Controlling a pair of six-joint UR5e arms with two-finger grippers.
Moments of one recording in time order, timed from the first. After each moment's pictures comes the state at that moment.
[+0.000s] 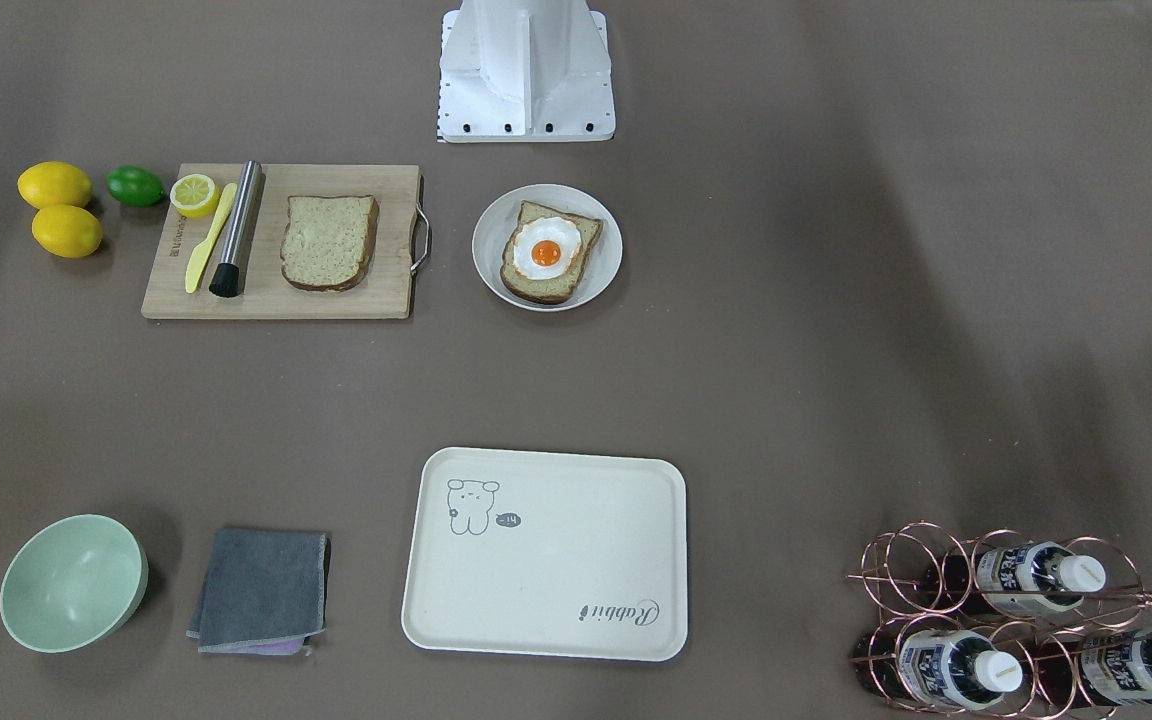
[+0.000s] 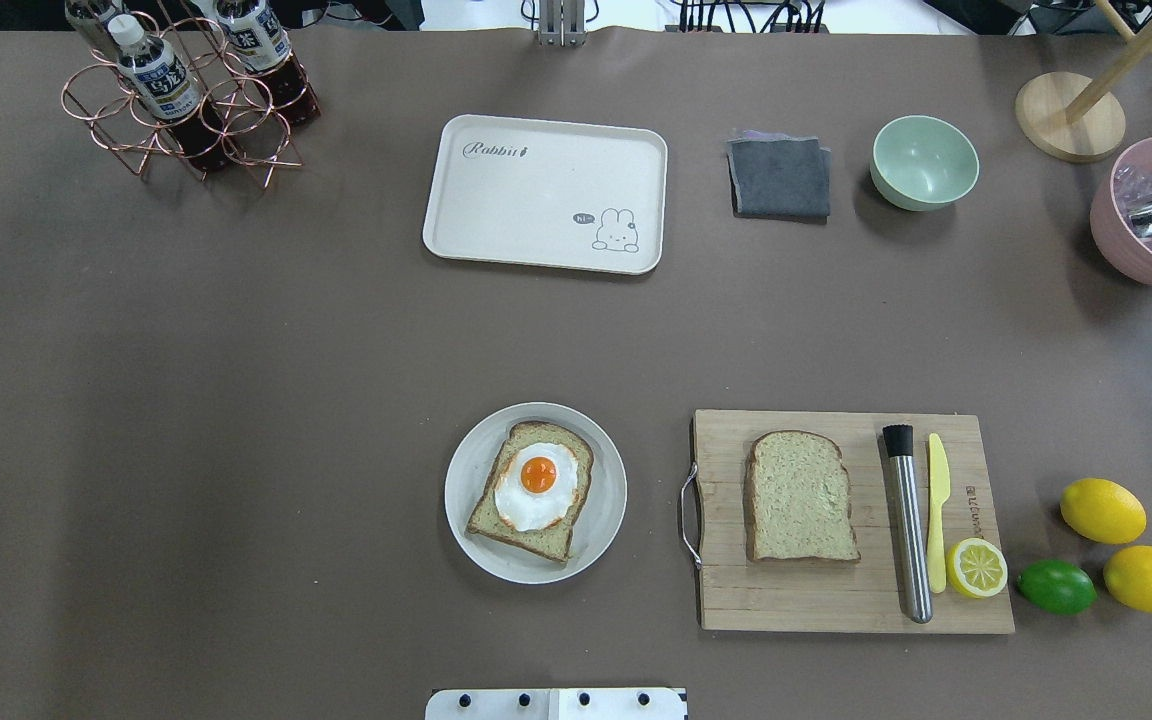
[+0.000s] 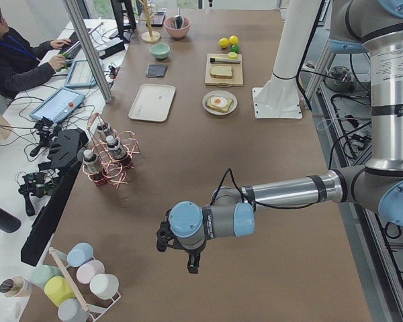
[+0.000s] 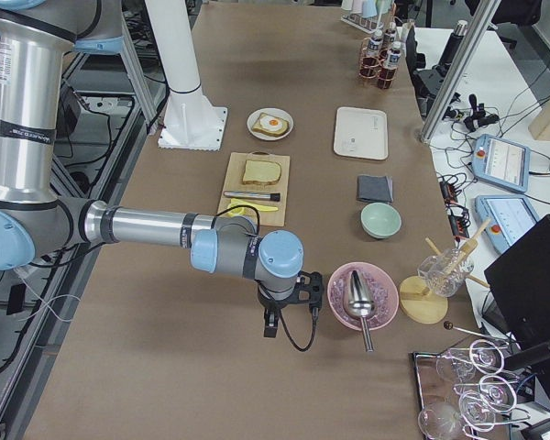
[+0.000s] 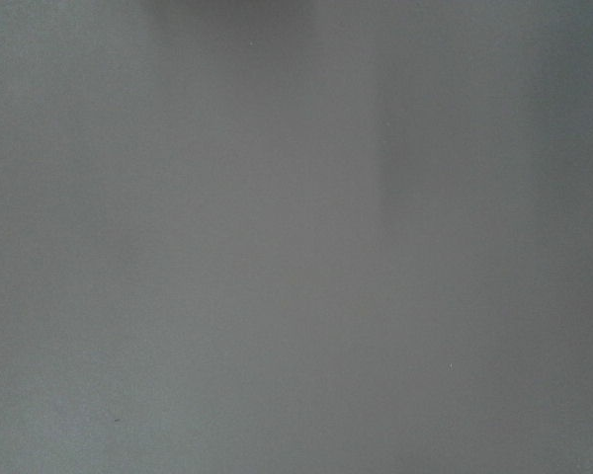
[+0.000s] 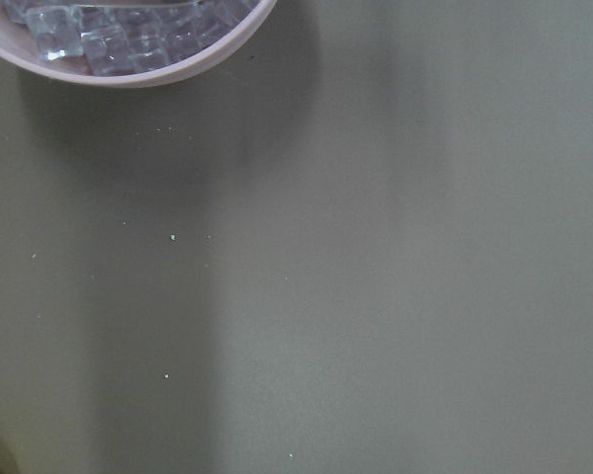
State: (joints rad) left arm -1.61 -1.43 -1.53 -1.64 -2.39 0.17; right arm 1.60 -1.76 1.72 -1.64 2.34 -0.07
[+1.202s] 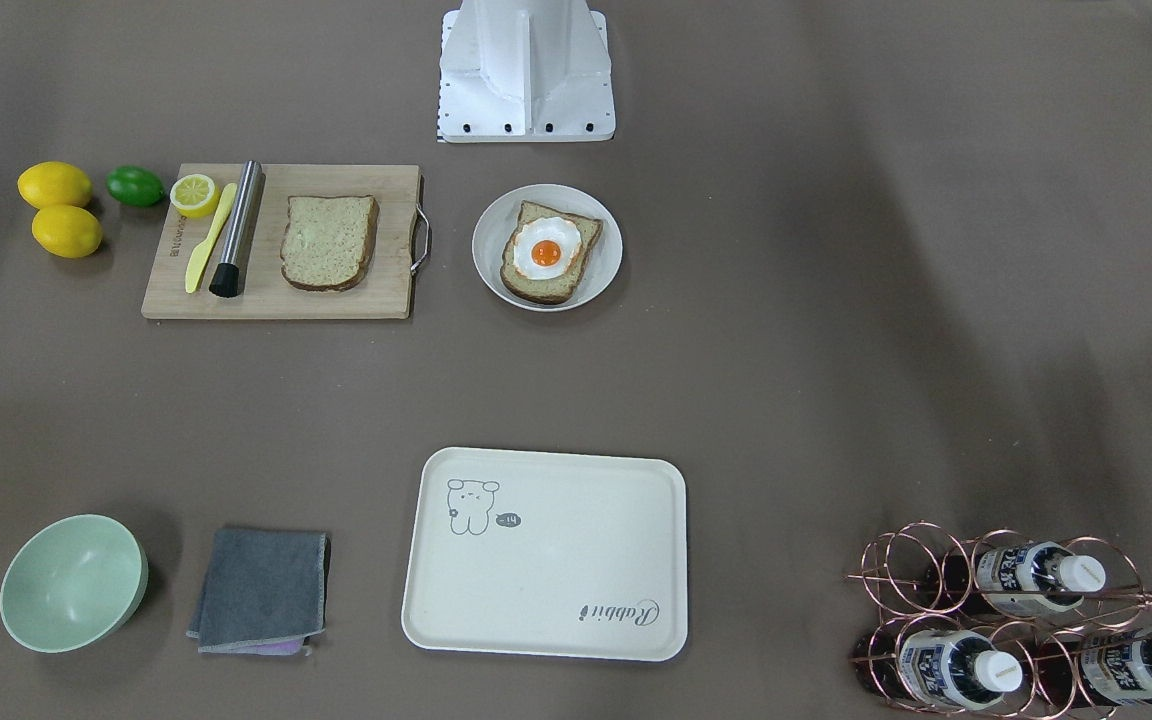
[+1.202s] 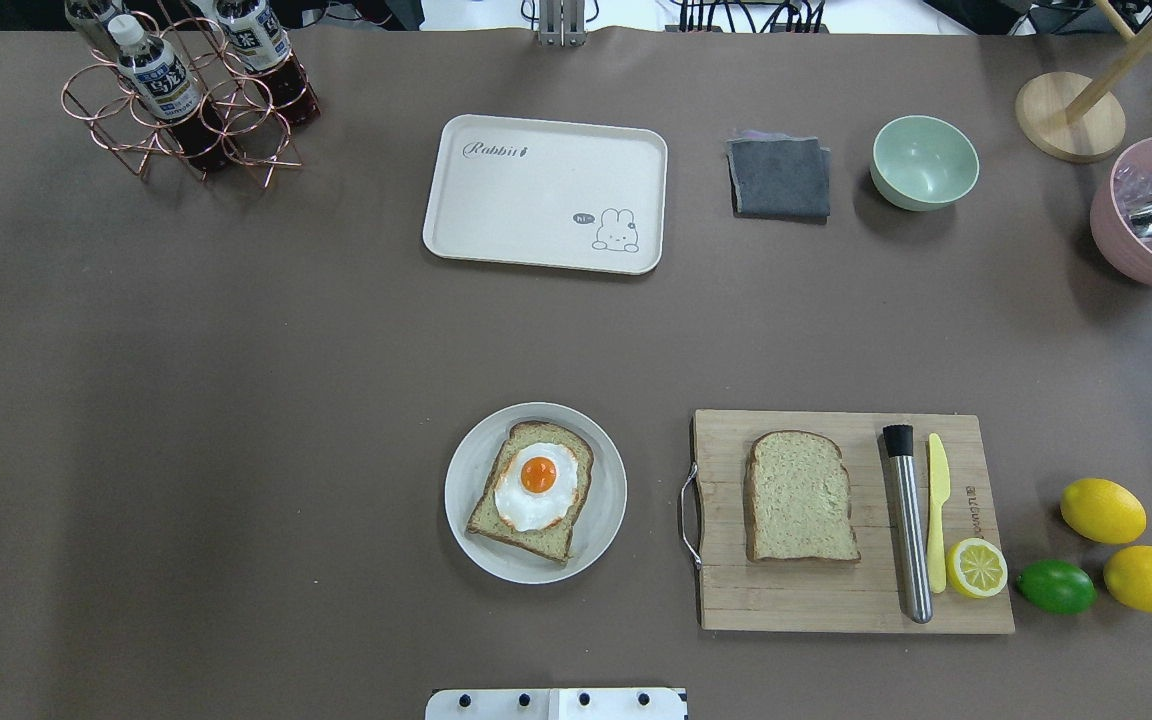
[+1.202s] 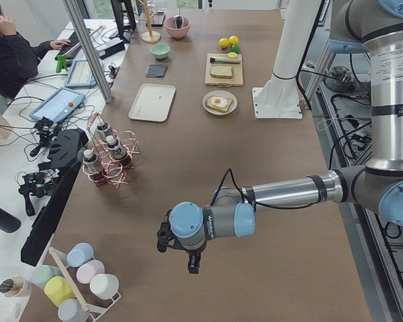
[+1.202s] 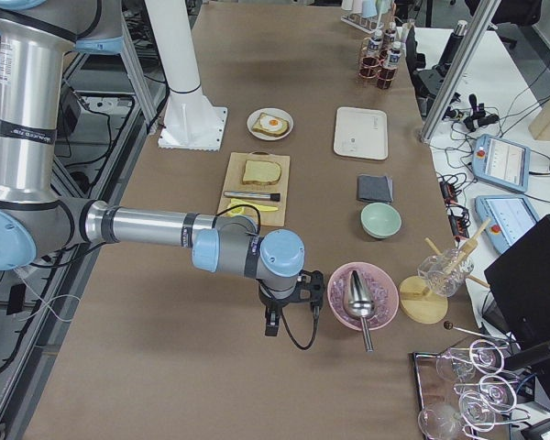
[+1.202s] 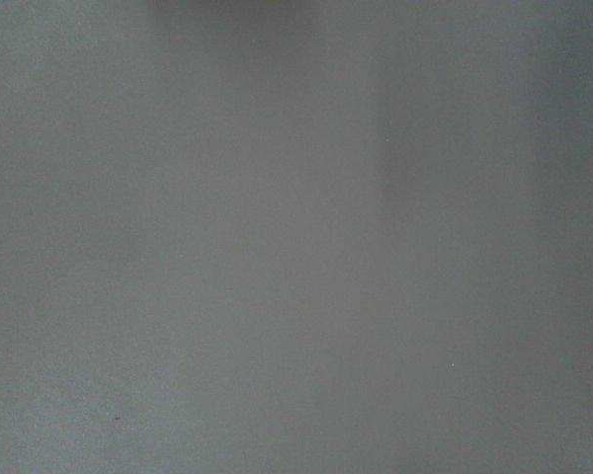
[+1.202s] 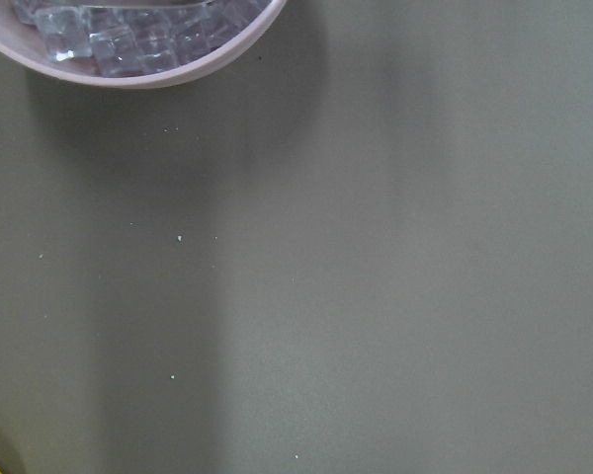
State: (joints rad) left arm -1.61 -1.43 -1.53 -1.64 -2.39 0.17; right arm 1.60 -1.76 1.72 -1.64 2.34 -0.07
